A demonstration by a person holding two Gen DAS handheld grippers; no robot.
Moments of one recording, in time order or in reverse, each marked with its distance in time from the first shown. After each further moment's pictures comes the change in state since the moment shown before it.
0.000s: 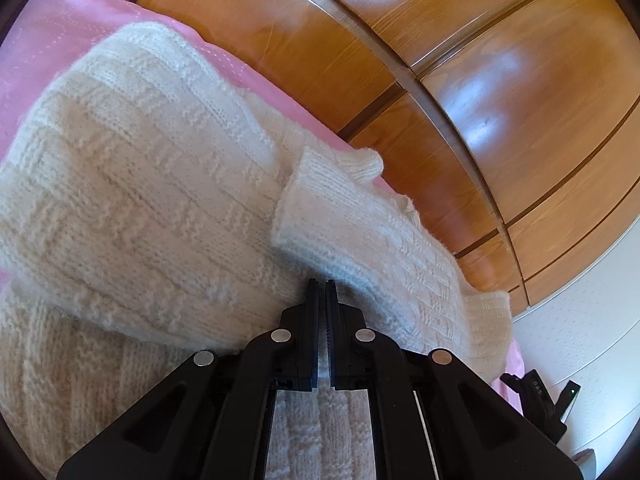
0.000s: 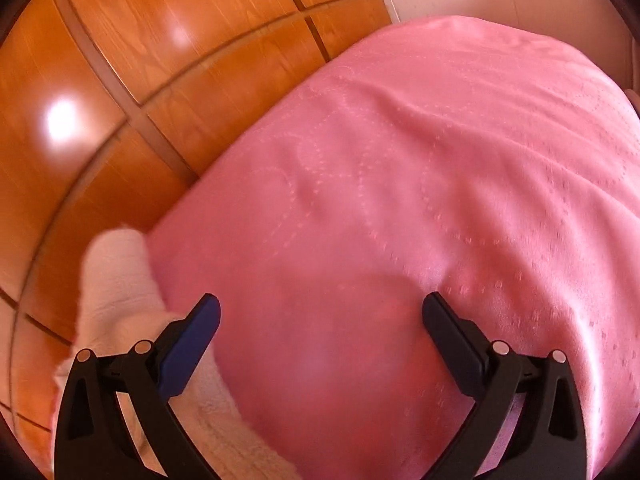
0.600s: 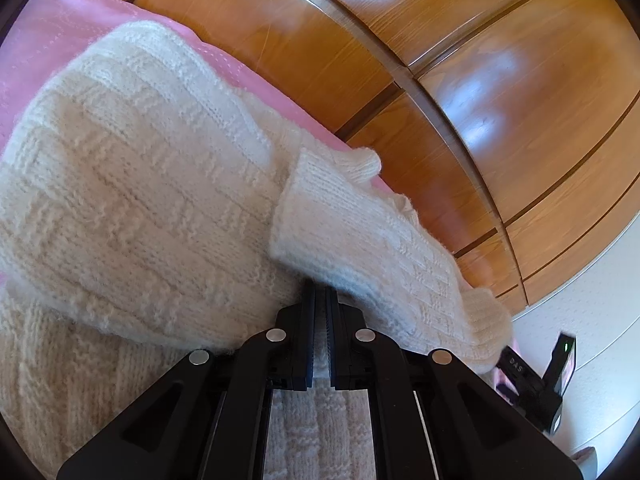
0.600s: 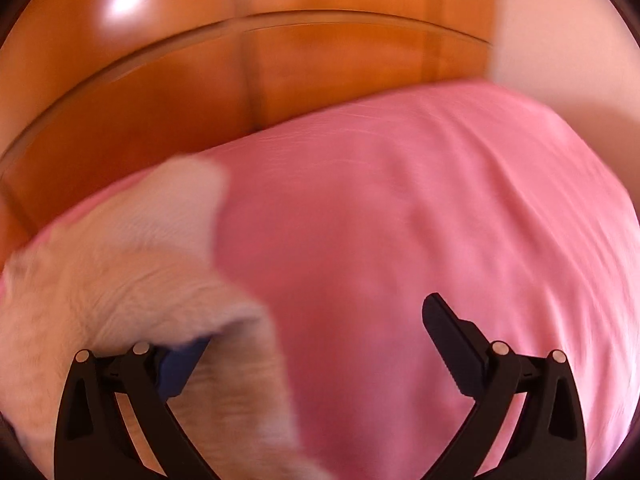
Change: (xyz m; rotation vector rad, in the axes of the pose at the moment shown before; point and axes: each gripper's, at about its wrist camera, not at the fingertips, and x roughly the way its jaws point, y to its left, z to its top) left arm 0.003 -0.001 0.002 0.004 -0.001 -0.008; right arm 0.034 0.072 0.007 -0.351 0.046 -0.134
